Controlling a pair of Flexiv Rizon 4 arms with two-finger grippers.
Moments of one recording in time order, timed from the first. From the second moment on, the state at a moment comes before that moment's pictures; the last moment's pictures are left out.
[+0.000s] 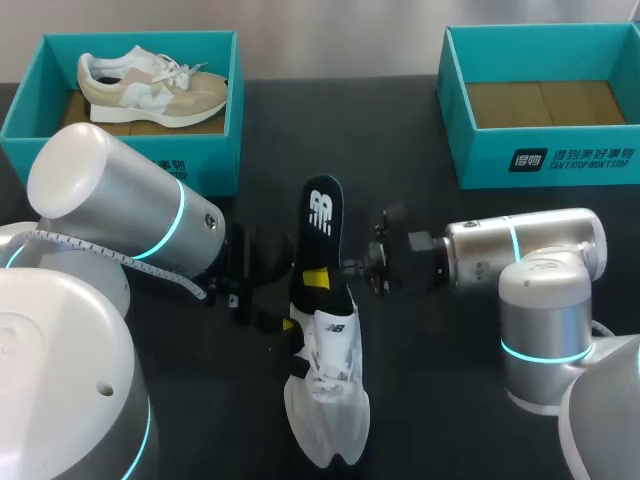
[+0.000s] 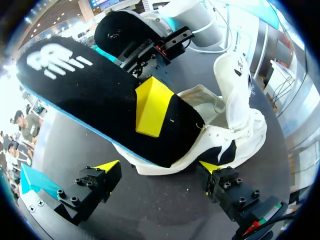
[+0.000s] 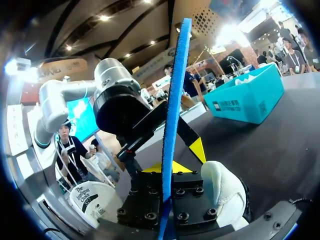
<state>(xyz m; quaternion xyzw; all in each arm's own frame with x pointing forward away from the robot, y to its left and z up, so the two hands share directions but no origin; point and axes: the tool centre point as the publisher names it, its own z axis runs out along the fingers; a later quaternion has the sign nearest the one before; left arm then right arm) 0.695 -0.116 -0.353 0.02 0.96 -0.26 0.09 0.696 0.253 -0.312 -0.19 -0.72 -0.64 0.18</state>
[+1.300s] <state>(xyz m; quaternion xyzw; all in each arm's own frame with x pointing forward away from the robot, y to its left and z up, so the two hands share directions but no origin) 0.695 -0.116 -0.353 0.02 0.96 -0.26 0.09 0.666 0.250 -0.331 -0.21 -0.73 -0.62 0.21</state>
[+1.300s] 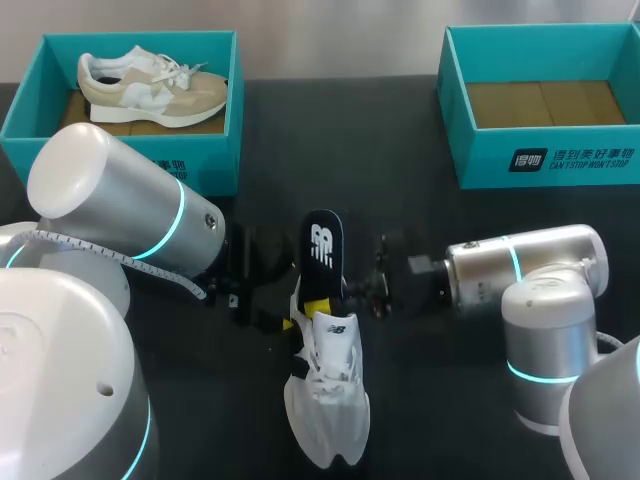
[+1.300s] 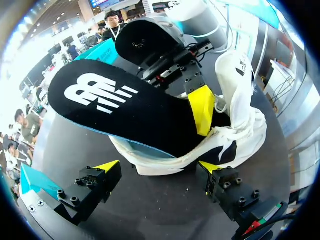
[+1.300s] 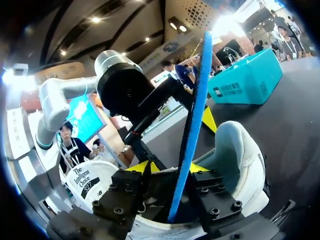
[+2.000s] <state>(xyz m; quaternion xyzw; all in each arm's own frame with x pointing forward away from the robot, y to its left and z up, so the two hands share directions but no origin) 0.695 -0.116 -0.353 0.02 0.96 -0.26 0.09 0.693 0.249 -0.316 -0.22 -0.72 -0.63 0.20</state>
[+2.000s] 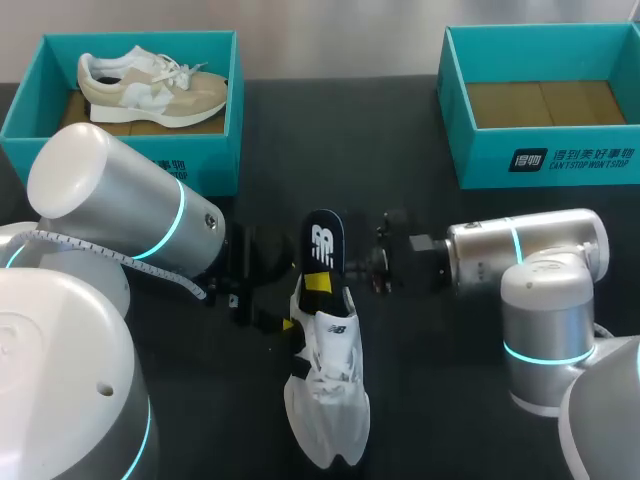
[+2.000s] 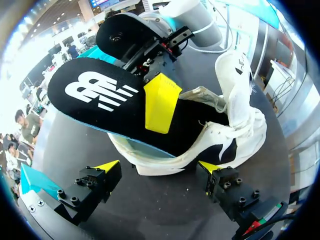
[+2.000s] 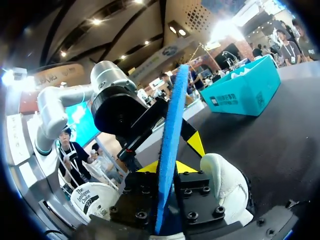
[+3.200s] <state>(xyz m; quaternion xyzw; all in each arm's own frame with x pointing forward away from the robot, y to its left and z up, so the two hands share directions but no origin) 0.695 -0.116 -0.353 0.02 0.96 -0.26 0.09 0.671 0.255 -0.323 -0.24 -0.72 -0.61 0.23</state>
